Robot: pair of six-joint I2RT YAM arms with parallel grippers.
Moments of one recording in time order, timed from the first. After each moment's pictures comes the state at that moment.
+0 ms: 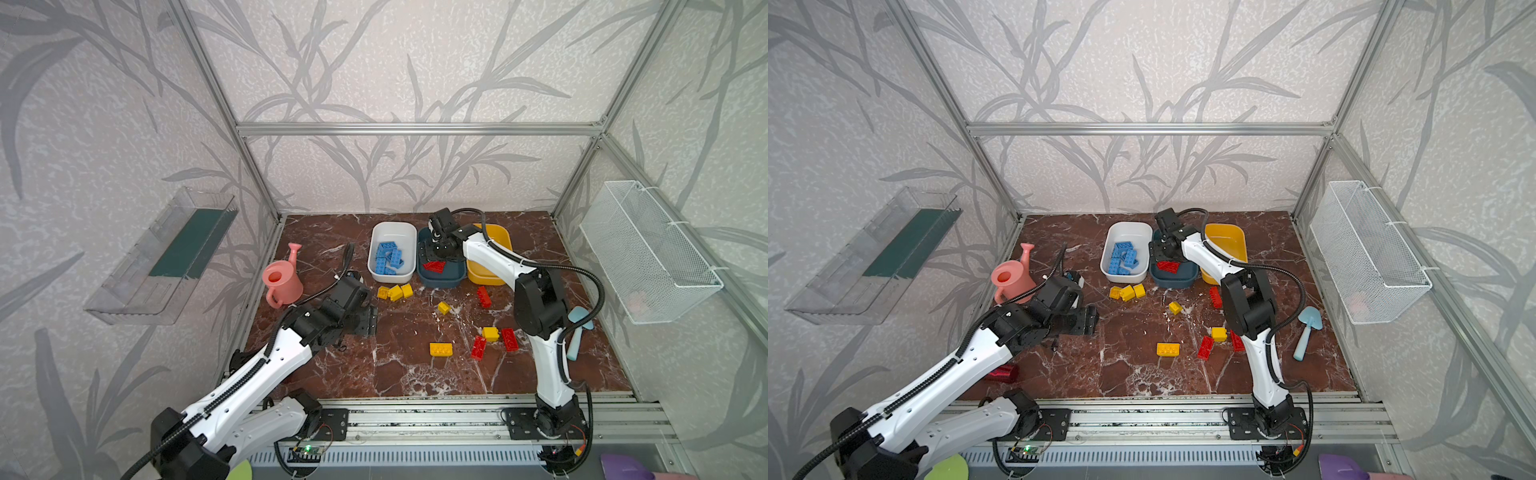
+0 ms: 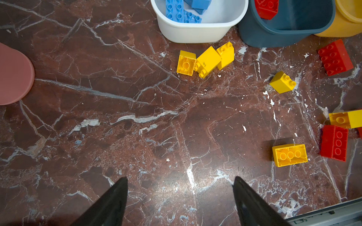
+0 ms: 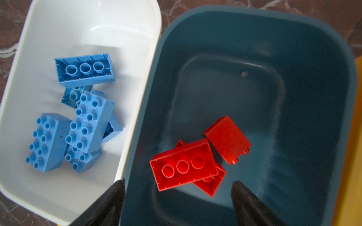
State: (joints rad) left arm -0.61 1.01 0.89 -0.88 -0.16 -0.47; right arm 0.51 2.15 1.83 -0.68 0.03 0.33
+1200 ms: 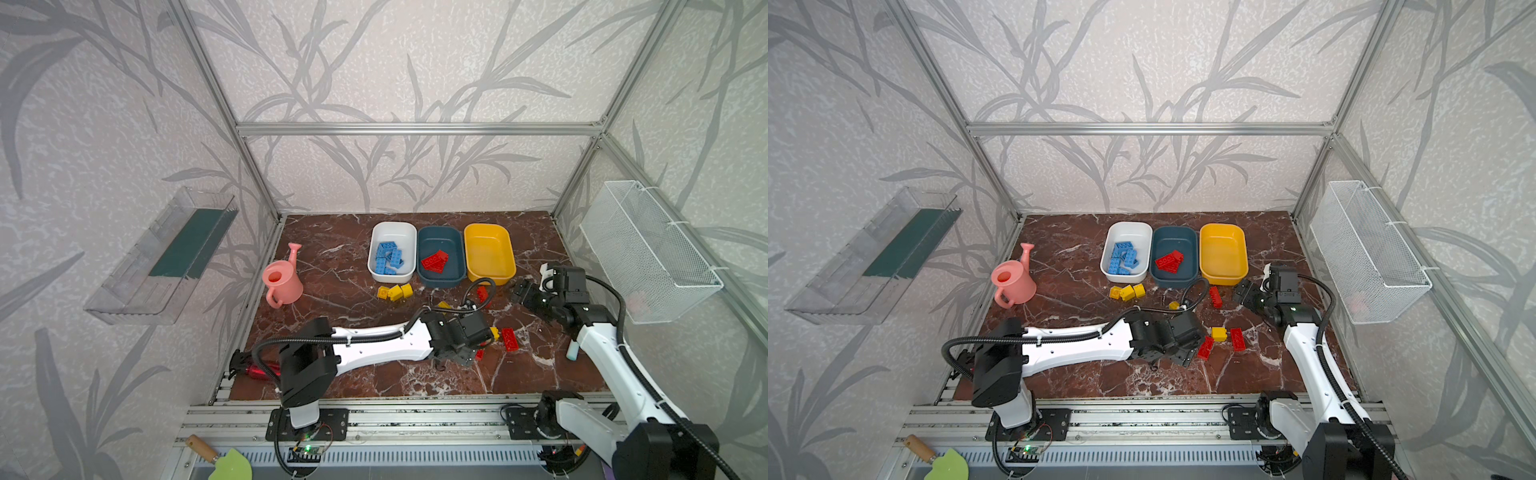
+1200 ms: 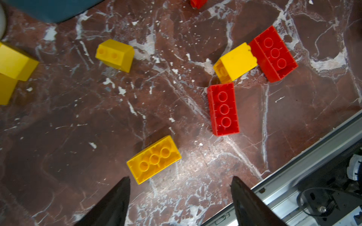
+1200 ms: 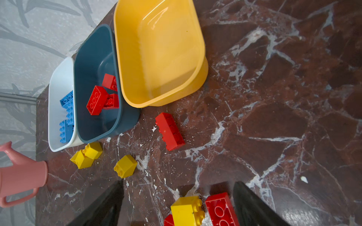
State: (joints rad) left arm -1.25 1.82 1.40 -0.74 -0.26 -0.68; right arm -0.05 1.03 0.72 -0.53 -0.27 0.53
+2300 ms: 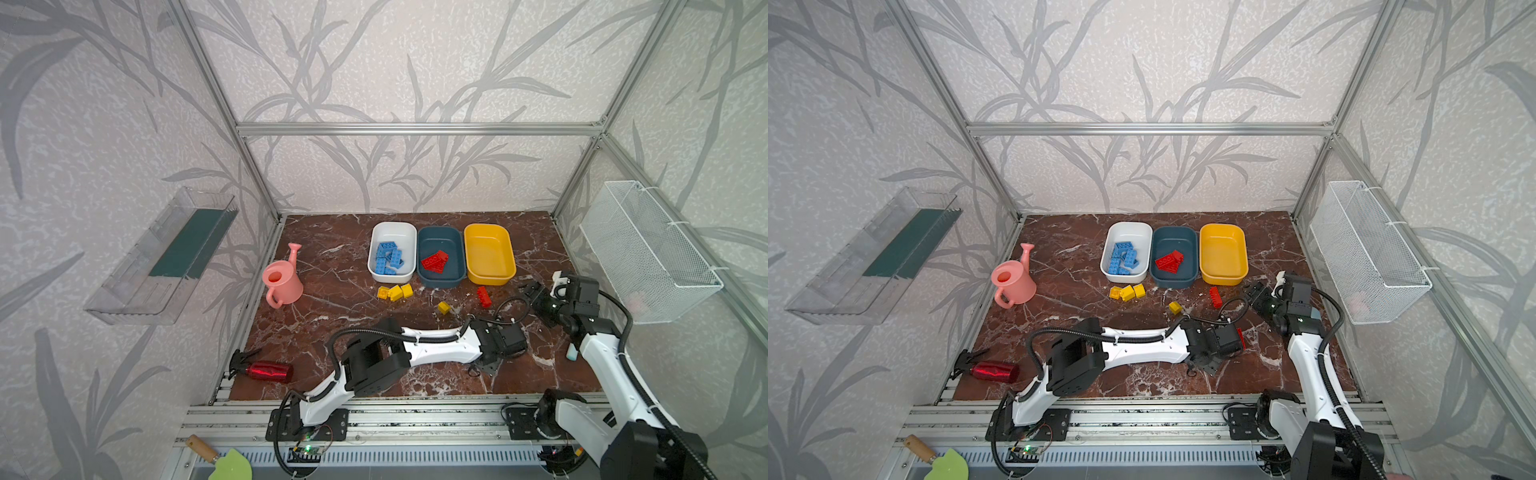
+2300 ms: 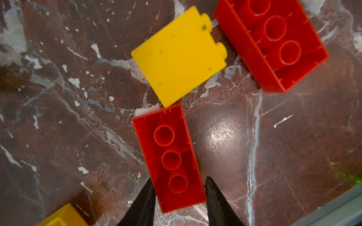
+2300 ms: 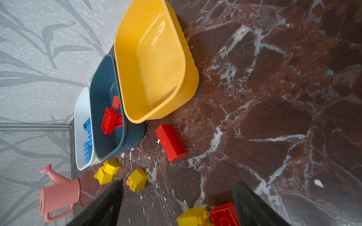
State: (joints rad) left arm -1.29 2.23 1.75 -0.82 -0.19 -0.68; right arm -0.18 0.98 0.61 -0.39 -0.40 0.62
